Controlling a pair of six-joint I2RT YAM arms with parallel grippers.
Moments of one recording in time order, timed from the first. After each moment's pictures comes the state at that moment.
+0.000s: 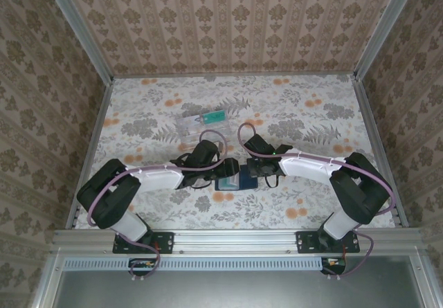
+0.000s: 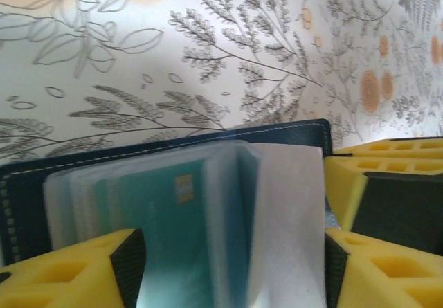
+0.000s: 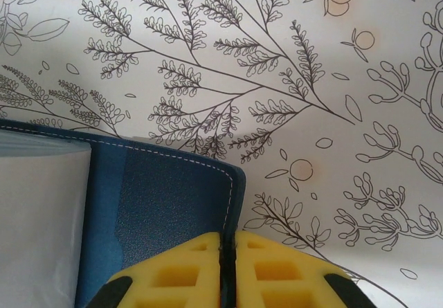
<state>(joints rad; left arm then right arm) -0.85 1.55 0.65 0.14 0.24 -0.90 0.71 1.59 0.87 -0.45 0.13 0.60</state>
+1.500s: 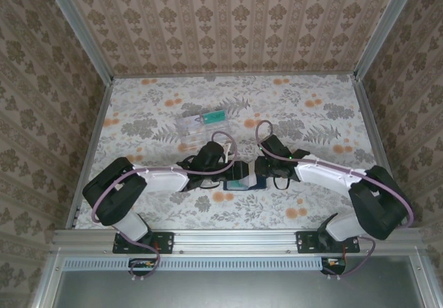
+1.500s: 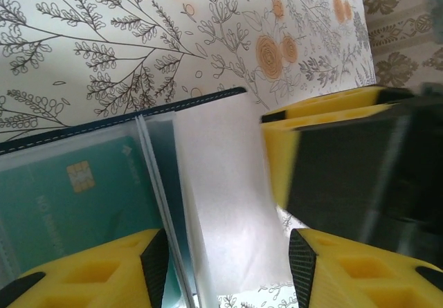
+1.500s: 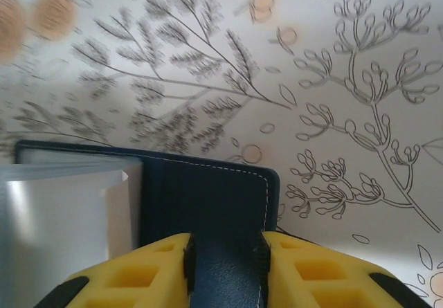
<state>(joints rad) -0.91 1.59 0.66 0.31 0.35 -0.87 0.62 1.44 0.74 -0.37 0.07 0.68</state>
